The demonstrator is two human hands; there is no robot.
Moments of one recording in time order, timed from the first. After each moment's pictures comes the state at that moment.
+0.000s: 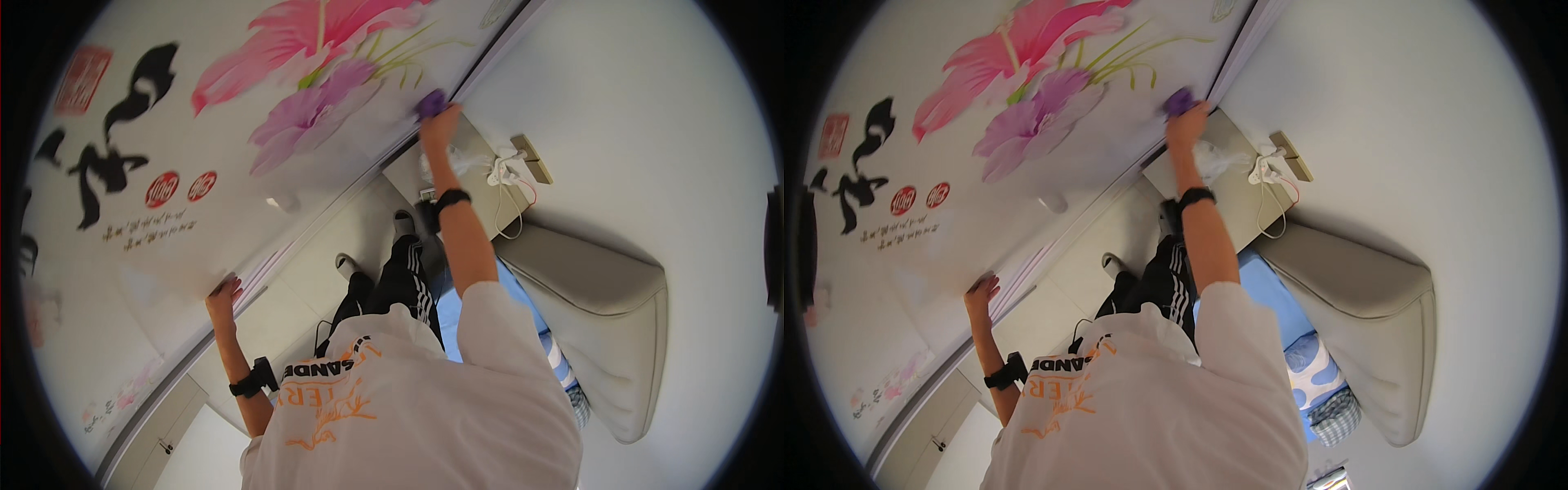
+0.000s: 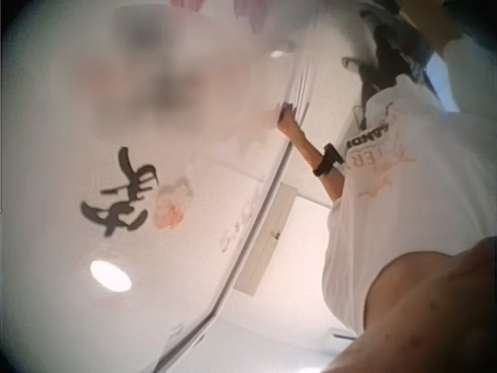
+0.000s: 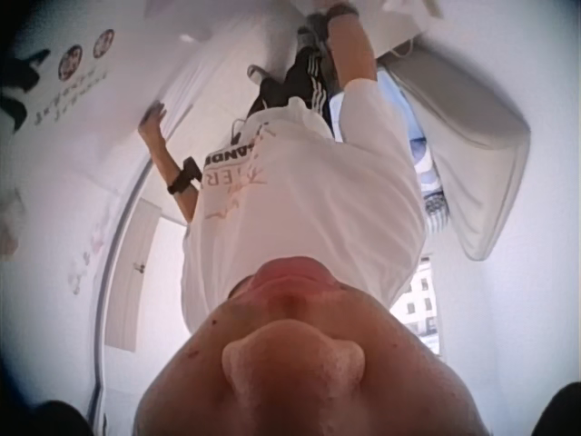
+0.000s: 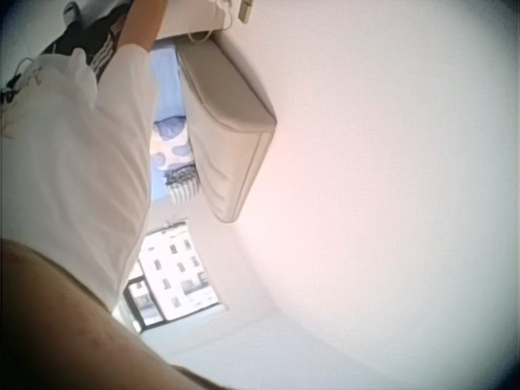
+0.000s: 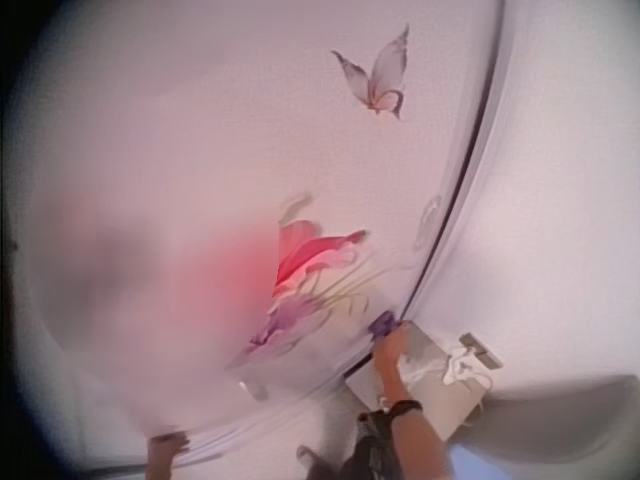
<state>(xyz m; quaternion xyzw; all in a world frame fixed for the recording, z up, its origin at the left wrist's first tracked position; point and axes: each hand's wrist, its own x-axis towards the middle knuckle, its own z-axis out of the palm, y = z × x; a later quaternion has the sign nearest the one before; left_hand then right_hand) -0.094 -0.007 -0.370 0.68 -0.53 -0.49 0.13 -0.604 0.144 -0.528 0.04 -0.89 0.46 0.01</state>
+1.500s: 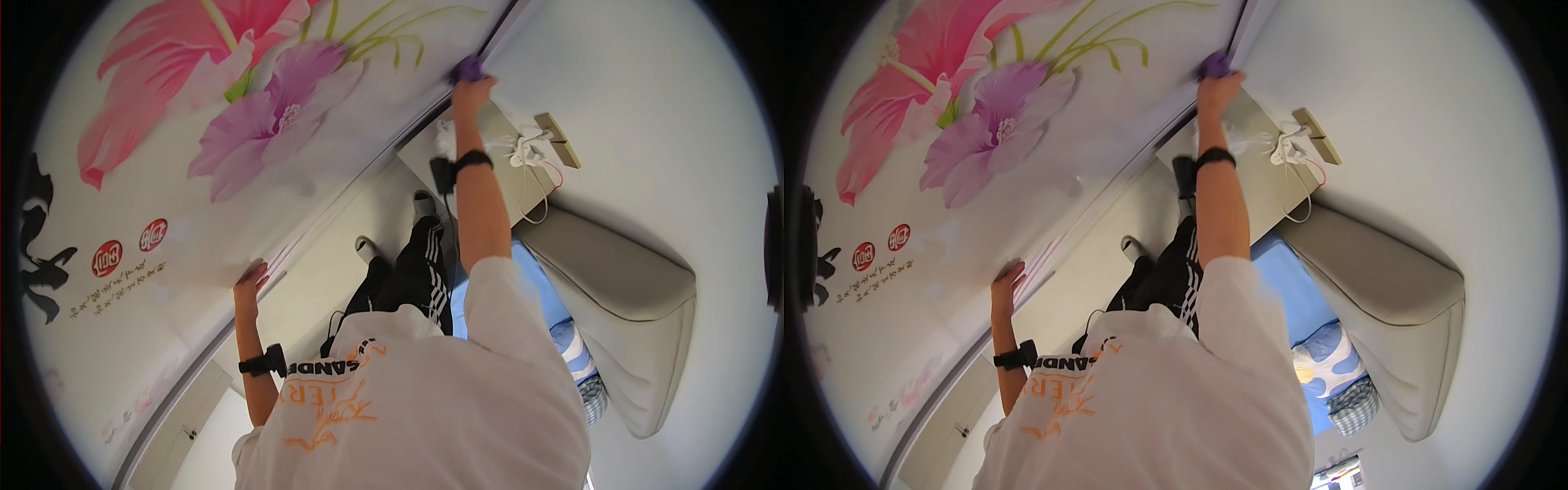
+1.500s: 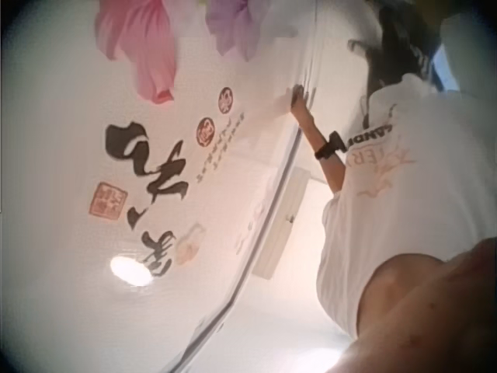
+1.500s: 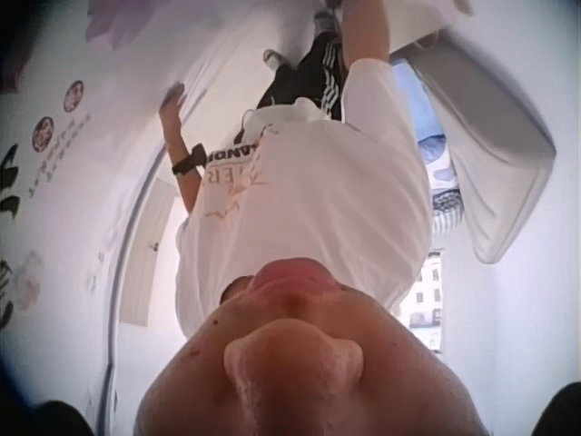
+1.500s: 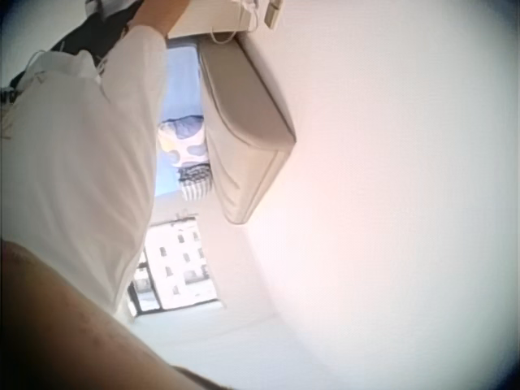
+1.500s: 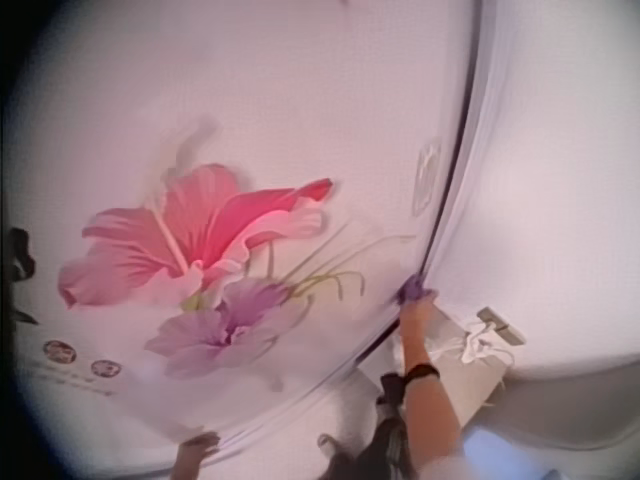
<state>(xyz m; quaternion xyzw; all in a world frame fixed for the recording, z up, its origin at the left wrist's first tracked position) -0.089 -0.010 -0.416 0.63 -0.53 -0.56 0.05 -0.661 0.143 -0.574 -0.07 -0.84 0.54 0.07</state>
